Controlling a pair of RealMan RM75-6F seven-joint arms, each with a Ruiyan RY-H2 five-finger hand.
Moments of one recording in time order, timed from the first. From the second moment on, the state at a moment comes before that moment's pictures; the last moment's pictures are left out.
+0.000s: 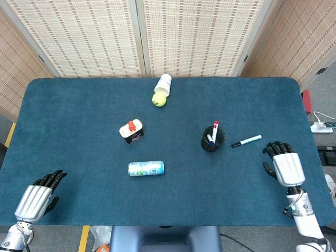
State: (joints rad) left arm -0.13 -1.17 0.06 -1.62 1.59 1.39 0.22; right arm 0.26 -1.48 0.10 -1.04 -1.53 1.42 -0.06
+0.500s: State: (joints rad) left arm -0.14 -1.18 0.05 -1.62 1.57 1.37 0.24; right arm 0.43 -1.70 0.10 -0.51 -1.53 1.19 0.14
